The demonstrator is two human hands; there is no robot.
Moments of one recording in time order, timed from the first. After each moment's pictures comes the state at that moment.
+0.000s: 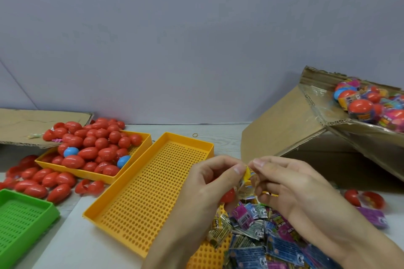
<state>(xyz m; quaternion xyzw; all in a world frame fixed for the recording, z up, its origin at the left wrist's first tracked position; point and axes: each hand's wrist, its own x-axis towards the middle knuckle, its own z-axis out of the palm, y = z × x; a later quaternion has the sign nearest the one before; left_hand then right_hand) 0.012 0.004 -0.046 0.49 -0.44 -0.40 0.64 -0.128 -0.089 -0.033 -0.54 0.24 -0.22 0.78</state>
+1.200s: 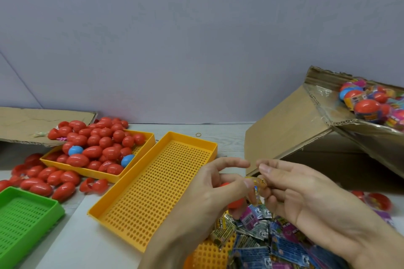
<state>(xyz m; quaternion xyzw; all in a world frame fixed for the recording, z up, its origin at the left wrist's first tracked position) 0.017 0.009 -0.045 0.49 -0.42 -0.48 0.59 -0.128 -0.091 -0.033 -0.42 0.28 -0.20 0.84</state>
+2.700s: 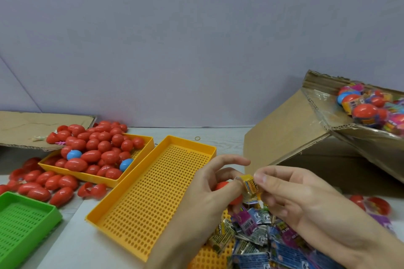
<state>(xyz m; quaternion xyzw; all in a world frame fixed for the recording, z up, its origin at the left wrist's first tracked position) 0.016 0.003 -0.050 0.51 -0.45 -0.41 0.61 -0.131 -0.090 -0.033 -0.51 0.25 -0.19 0.80</state>
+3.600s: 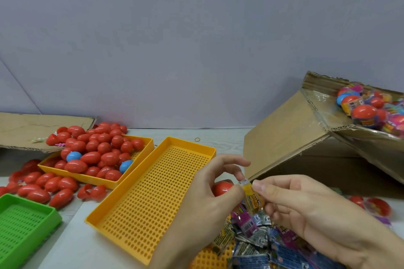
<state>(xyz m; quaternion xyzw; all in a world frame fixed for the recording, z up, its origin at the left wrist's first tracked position) 0.012 0.006 -0.044 0.59 -0.48 -0.33 0.56 -0.134 -0.096 -0.038 -0.52 0.29 -0.12 0.79</state>
